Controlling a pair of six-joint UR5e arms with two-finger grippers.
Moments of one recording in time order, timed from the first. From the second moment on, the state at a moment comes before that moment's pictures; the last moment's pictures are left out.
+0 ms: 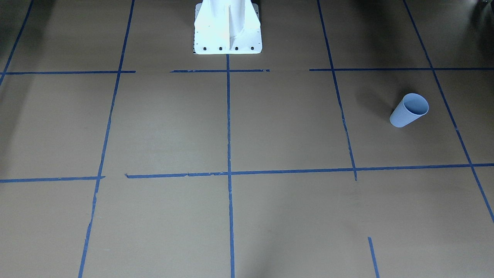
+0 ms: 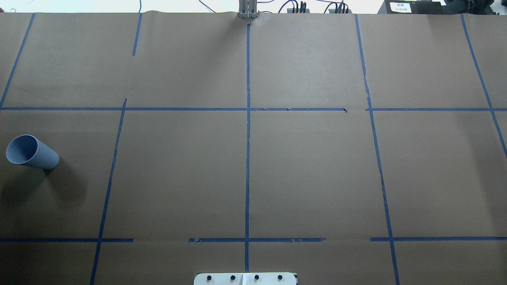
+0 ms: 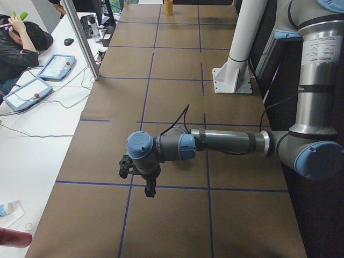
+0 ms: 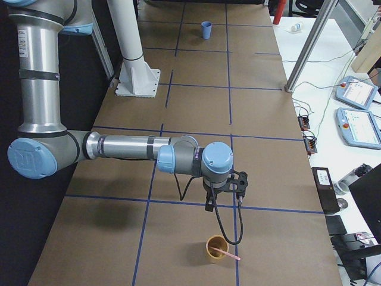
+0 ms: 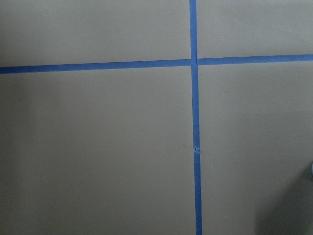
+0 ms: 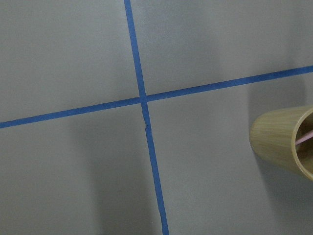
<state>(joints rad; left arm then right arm) -1.60 -1.55 -1.63 -1.43 -2.36 0.15 1.64 -1.61 1.64 -1.62 2.40 0.12</state>
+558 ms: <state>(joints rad) -1.60 -1.55 -1.64 -1.43 -2.36 0.15 1.64 -1.60 1.64 -1.61 2.41 0.13</state>
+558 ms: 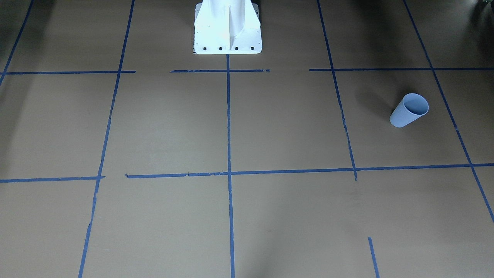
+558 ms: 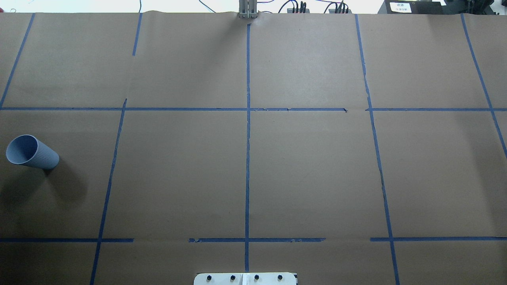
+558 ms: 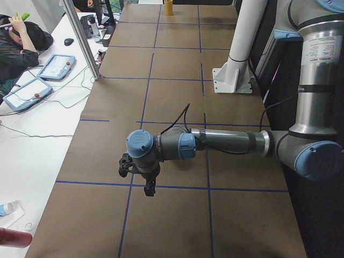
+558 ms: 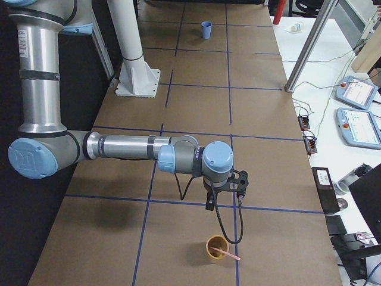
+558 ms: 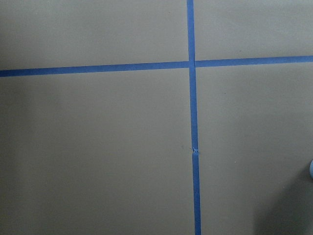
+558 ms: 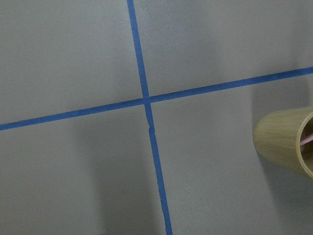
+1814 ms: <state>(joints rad) -1.32 -1.49 -1.82 -1.74 -2.43 -0.42 1.64 -1.60 1.67 -1.61 2.41 0.14</state>
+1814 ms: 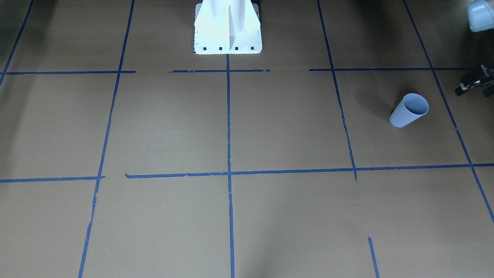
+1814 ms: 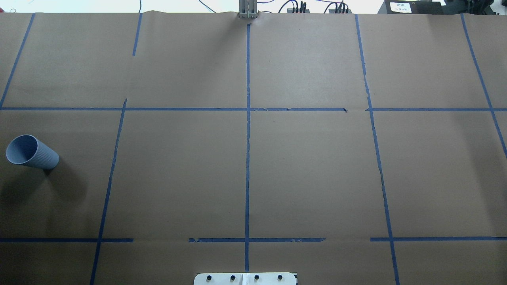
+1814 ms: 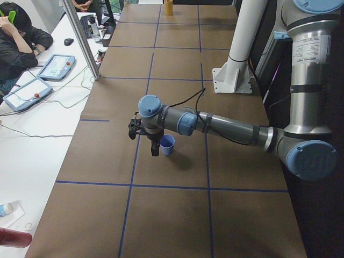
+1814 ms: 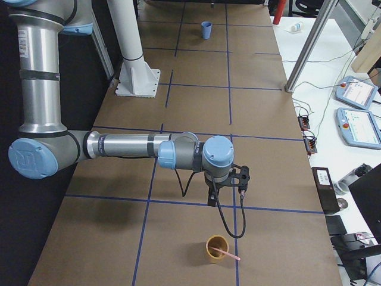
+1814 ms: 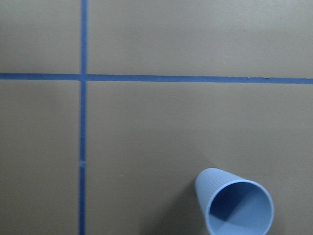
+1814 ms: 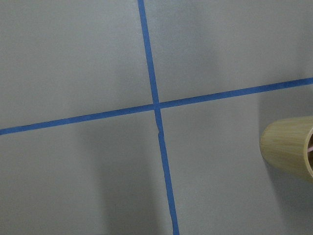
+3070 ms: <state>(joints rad) -1.11 -1.49 -1.67 -2.03 -2.37 -0.67 1.64 -1.60 1.67 -1.61 2.41 0.13</state>
